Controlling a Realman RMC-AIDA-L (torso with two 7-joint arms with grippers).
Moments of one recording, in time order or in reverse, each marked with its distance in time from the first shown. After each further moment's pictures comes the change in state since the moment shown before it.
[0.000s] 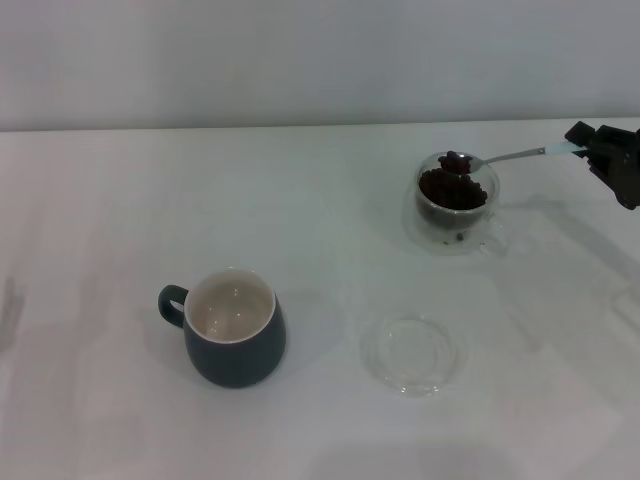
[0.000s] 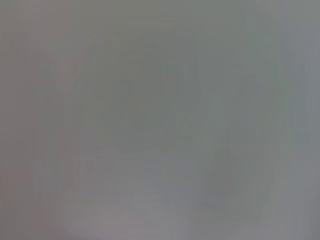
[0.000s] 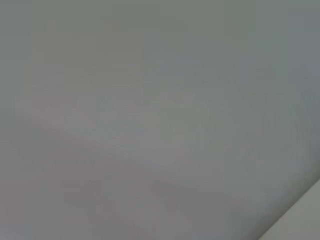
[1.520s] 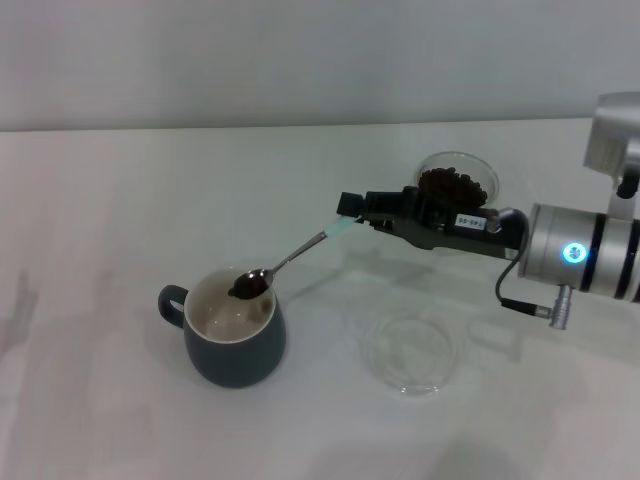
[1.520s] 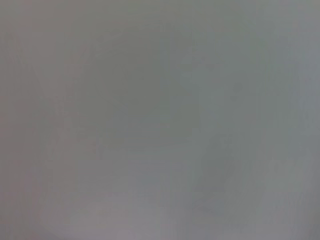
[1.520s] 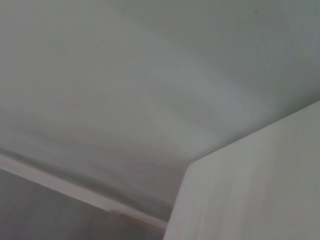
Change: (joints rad) left arm -0.011 -0.003 0.002 0.018 0.003 -0.003 0.000; right arm 0.187 0.039 -0.497 0.027 0.078 -0.053 0.006
